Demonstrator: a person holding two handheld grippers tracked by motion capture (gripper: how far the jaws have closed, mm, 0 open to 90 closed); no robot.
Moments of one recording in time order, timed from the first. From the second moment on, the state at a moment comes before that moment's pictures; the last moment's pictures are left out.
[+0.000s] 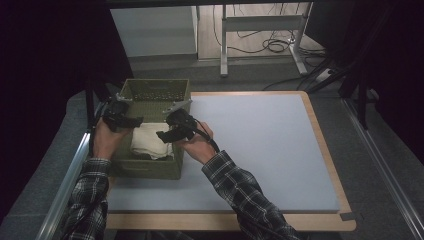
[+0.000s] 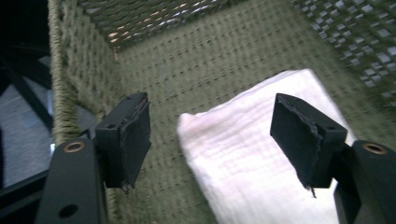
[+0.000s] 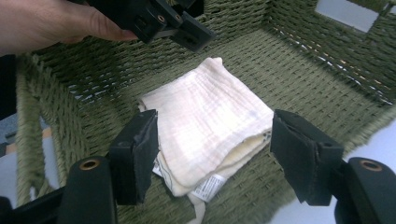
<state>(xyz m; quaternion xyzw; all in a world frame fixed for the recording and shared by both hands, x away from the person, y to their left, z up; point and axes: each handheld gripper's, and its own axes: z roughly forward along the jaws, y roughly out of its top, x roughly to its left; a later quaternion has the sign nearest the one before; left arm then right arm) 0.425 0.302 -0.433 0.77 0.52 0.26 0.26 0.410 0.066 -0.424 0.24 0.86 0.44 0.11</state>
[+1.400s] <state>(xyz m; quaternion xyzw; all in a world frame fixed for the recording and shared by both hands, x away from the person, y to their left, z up) 0.342 0.241 -0.429 0.74 0.47 0.20 0.44 0.375 -0.057 -0.437 0.23 0.85 0.46 0.10</state>
